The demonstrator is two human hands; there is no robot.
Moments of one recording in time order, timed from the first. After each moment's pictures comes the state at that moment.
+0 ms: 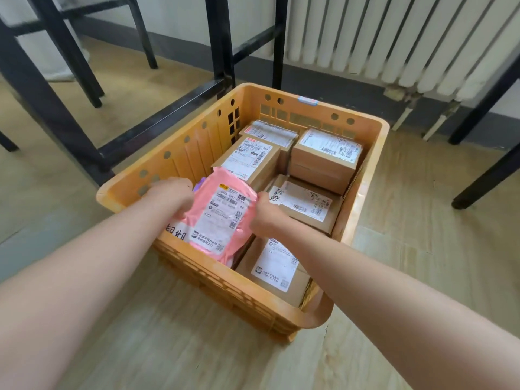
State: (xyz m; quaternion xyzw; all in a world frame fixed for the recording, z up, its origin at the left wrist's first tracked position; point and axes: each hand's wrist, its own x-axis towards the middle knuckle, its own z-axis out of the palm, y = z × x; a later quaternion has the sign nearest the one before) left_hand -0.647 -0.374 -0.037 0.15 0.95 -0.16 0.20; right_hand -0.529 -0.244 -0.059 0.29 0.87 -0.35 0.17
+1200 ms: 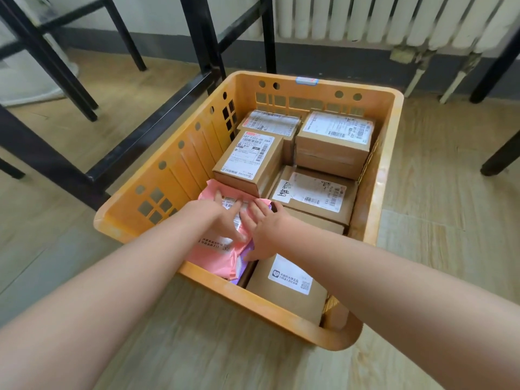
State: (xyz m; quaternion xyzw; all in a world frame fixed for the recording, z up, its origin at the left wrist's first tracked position) left_hand -0.614 -0.332 -0.044 0.17 0.89 -0.16 0.39; right_hand -0.543 -0.246 -0.097 0.02 0.96 0.04 0.29
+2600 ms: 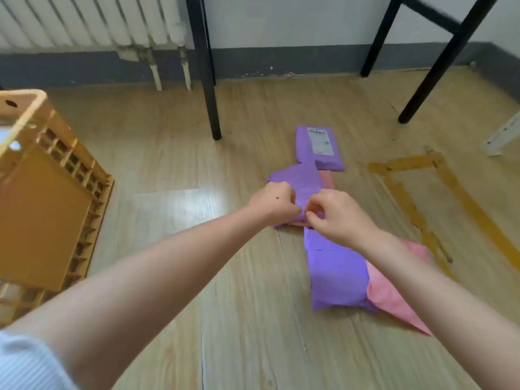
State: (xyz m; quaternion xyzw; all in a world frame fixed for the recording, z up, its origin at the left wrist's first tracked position) left_hand -0.124 0.033 -0.062 0.61 0.73 0.11 0.29; right_hand 0.025 0.049 -0.052 0.45 0.88 -0.16 -0.05
